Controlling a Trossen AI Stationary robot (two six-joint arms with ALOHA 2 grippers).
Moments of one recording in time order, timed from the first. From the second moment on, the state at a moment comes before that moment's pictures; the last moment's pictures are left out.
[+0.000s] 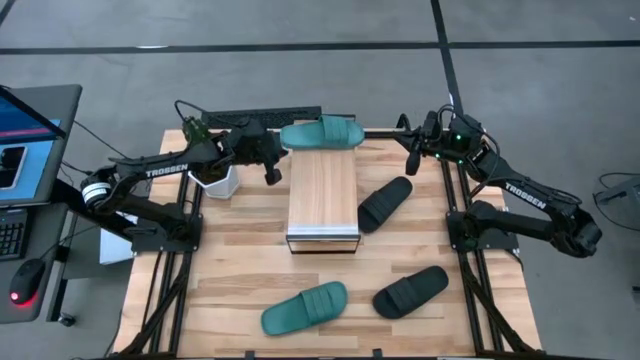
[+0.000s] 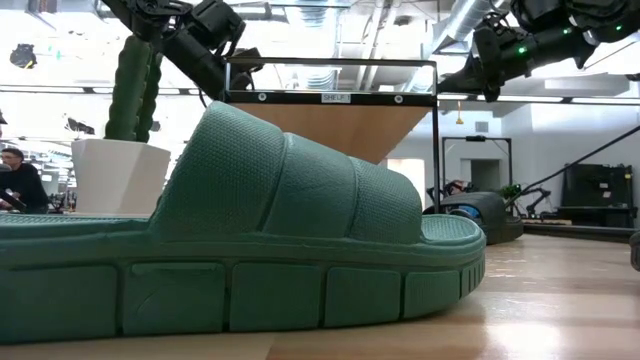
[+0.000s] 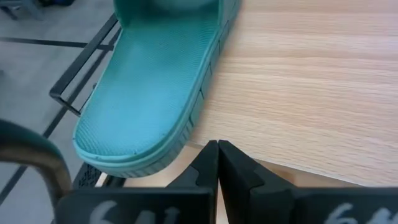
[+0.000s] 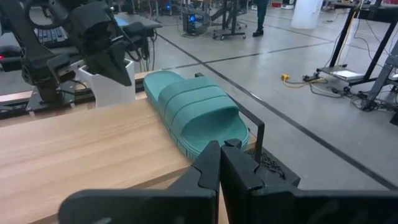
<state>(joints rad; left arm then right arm) 0.55 1.31 0.87 -0.15 0.05 0.30 -0.81 0.84 0.60 0.02 -0.36 -0.13</state>
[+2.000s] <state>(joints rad) 0.64 1.31 0.87 -0.11 0.04 0.37 -0.81 0.84 0.60 0.01 -0.36 -0.13</state>
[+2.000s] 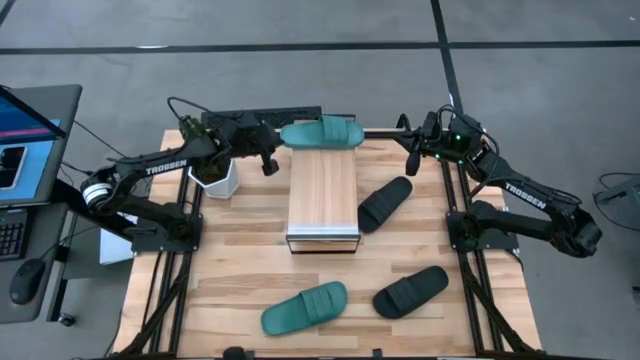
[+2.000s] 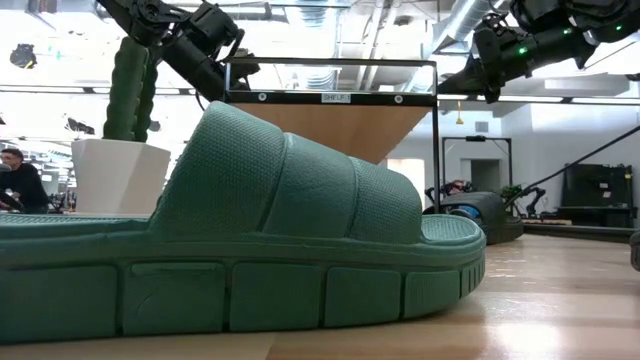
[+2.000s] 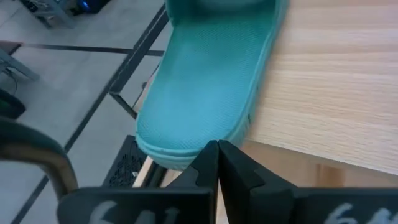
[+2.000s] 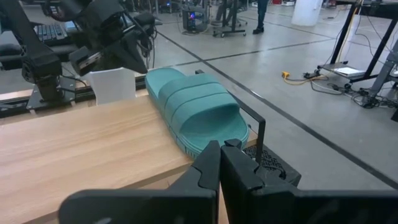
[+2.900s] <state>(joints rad) 0.65 1.31 0.87 -0.11 0.15 0.40 -0.81 0.84 0.60 0.01 -0.36 -0.13</state>
